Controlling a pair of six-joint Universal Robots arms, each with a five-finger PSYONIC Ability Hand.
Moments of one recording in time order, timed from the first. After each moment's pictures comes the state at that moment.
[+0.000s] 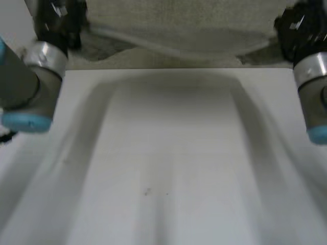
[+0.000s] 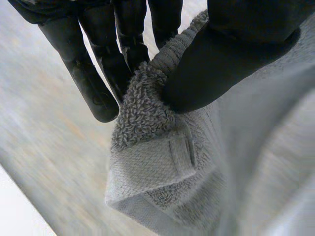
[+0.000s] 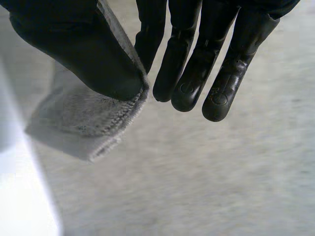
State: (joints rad) left arm 4.38 -1.96 -1.23 3.56 -1.52 3.58; right arm 1.81 -1.24 1.37 -0.46 1.53 2.20; left_hand 1.20 1.22 1.22 1.22 1.04; right_hand 0.96 1.18 1.19 1.19 1.01
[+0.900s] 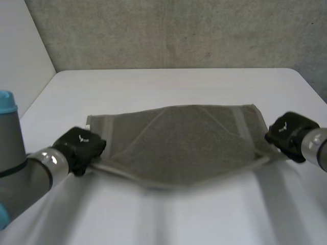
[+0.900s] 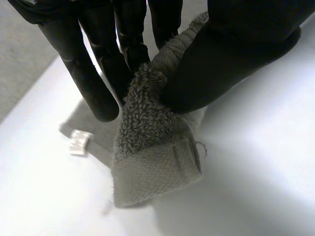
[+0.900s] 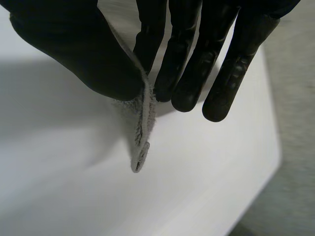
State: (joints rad) left arm 4.39 -1.78 -1.70 2.93 -1.46 3.78; right arm 1.75 -1.32 1.54 0.38 1.49 2.00; left_hand 1.20 1.22 1.22 1.22 1.04; right_hand 0.96 1.18 1.19 1.19 1.01
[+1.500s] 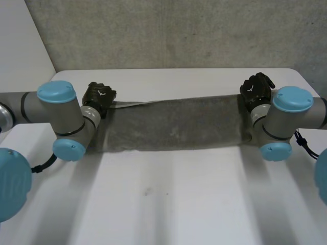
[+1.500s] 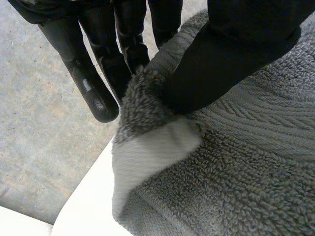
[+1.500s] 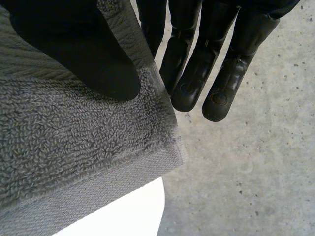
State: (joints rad) left arm 4.38 -2.52 -0.91 3.30 -1.53 3.78; right arm 1.85 -0.59 0.95 -0.38 1.59 2.07; left_hand 1.20 1.20 1.20 1.21 1.03; right_hand 0.96 1.18 1.19 1.19 1.01
